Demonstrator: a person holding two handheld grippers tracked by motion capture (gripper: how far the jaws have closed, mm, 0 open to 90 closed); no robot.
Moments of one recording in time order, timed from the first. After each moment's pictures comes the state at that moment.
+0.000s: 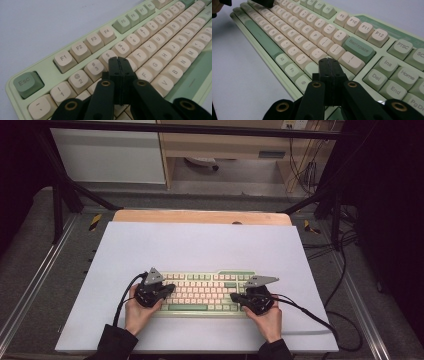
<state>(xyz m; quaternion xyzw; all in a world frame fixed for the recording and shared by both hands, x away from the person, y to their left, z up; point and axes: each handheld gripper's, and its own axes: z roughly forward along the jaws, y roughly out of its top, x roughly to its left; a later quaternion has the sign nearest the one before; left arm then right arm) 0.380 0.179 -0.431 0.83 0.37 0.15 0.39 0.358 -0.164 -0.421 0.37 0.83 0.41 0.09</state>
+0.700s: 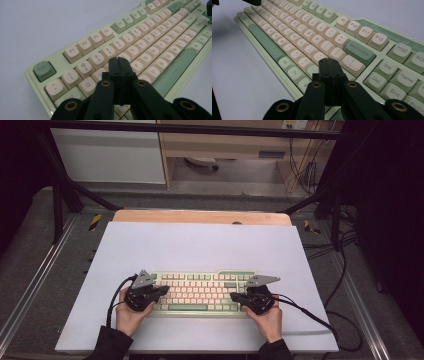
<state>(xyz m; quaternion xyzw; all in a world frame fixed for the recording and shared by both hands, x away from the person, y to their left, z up) 0.362 0.201 -0.419 0.82 0.37 0.15 0.42 0.357 -0.165 -0.418 0.37 0.82 0.42 0.09</state>
